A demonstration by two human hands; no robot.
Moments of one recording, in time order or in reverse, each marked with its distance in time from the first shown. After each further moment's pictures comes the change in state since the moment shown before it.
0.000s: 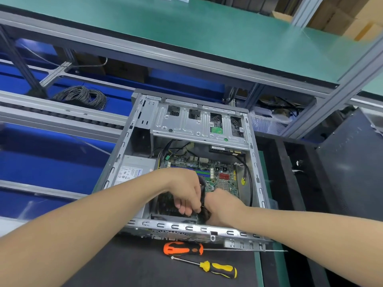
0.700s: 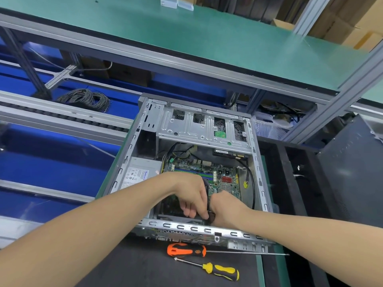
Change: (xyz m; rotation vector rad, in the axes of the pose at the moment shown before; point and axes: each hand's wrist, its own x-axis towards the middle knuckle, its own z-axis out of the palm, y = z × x) left_hand -0.002 0.002 0.002 -0.012 -0.026 0.033; right_hand -0.003 0.000 -0.001 0.054 0.039 0.012
